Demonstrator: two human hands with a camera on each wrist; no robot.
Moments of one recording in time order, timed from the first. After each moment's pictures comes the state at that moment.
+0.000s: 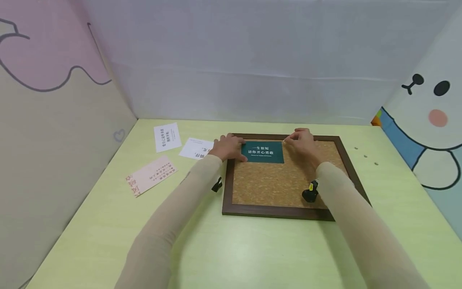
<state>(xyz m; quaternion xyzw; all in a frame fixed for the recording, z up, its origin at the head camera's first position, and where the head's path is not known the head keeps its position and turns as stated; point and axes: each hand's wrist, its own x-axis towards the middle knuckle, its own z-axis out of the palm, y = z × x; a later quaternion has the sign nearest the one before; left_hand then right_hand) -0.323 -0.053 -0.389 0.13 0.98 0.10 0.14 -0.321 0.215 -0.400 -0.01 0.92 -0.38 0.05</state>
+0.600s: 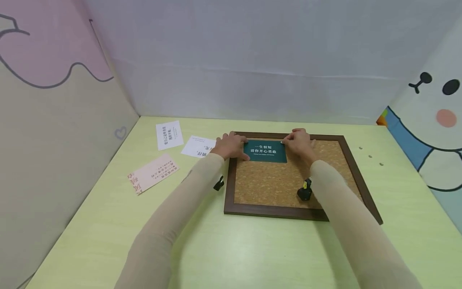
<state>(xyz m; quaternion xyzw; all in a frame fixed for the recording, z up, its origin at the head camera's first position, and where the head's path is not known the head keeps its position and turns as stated) -0.323 -0.053 -0.388 0.13 0.98 0.10 0.14 -0.340 0.197 -0.416 0.03 0.96 -0.28 0.05</state>
